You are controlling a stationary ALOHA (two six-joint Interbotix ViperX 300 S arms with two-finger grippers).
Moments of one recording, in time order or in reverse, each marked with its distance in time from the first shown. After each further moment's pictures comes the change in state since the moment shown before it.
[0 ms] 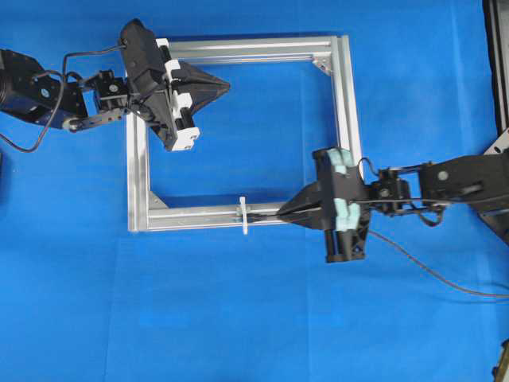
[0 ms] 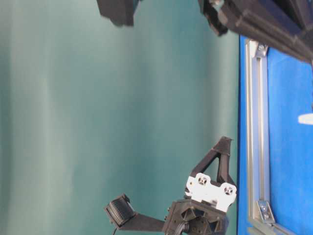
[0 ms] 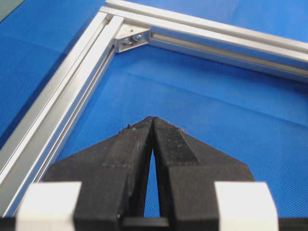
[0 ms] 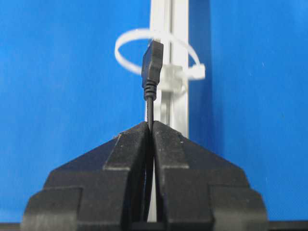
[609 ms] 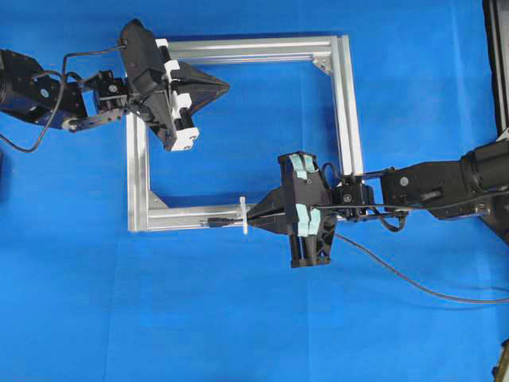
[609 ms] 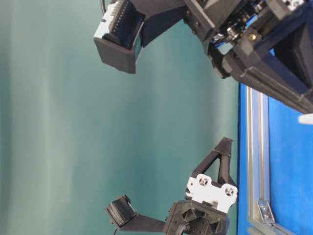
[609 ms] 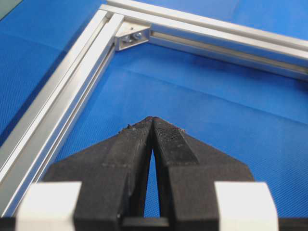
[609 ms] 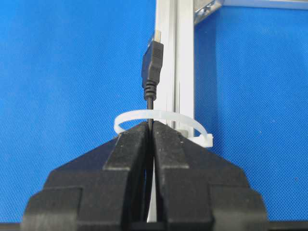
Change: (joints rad) left arm 0.000 0.000 0.003 -0.002 0.000 0.000; right arm 0.000 0.110 -0.137 0.000 0.002 0.000
